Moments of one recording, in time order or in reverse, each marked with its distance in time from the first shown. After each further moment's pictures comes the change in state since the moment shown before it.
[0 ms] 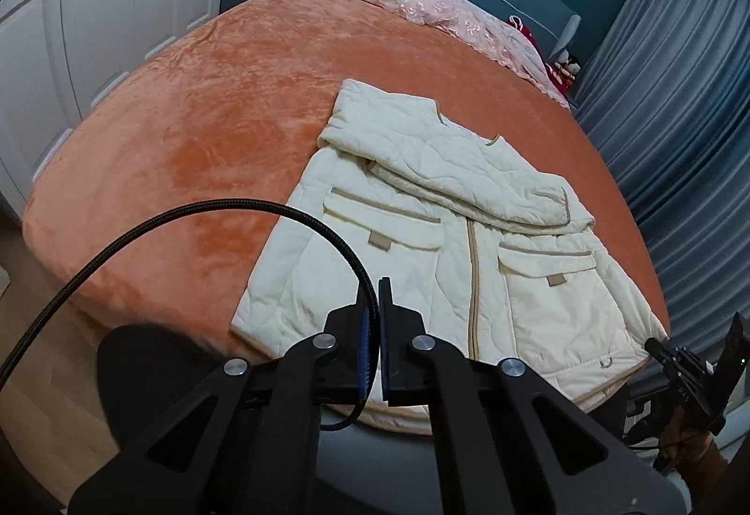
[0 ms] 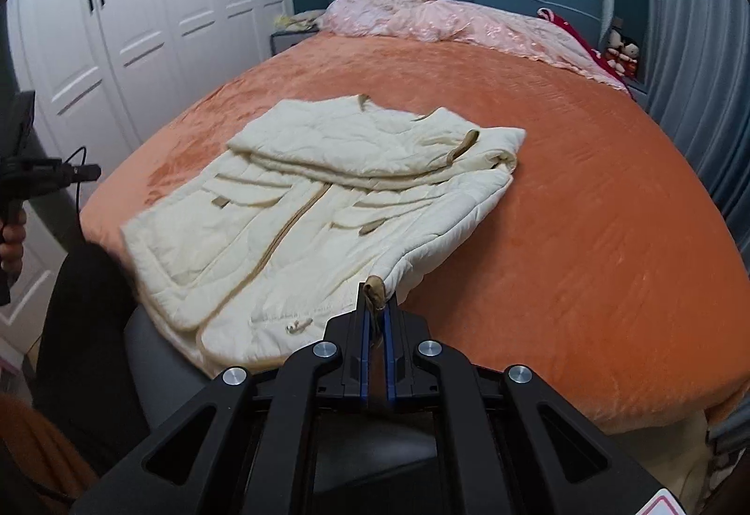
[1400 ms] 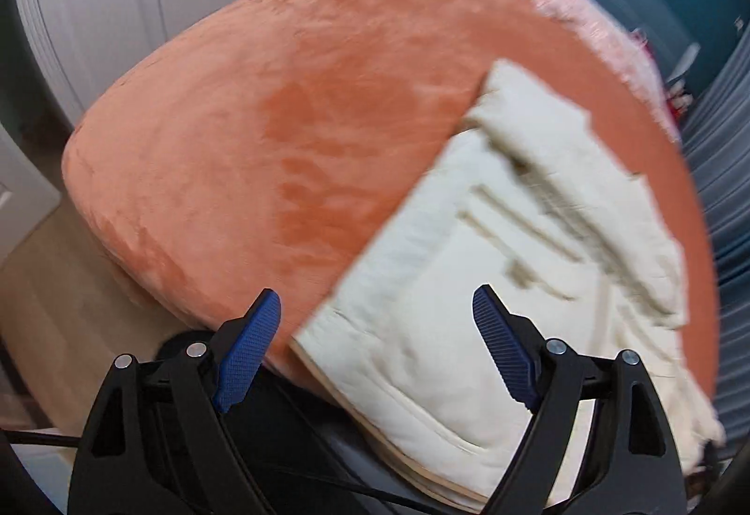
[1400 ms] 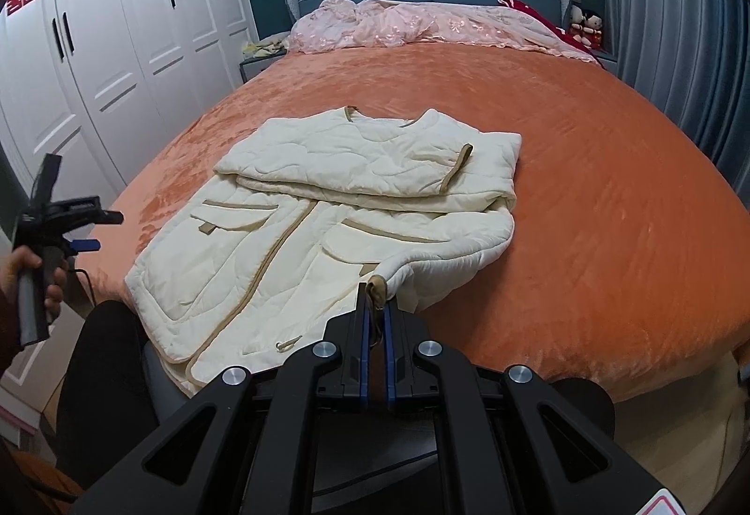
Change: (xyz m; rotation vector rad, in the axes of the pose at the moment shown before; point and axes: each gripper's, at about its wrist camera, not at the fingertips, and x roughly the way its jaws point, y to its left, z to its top) left arm 0.112 0.083 0.011 -0.225 0.103 0.286; right arm 0.019 0.008 -0.010 0.194 -0.085 -0.057
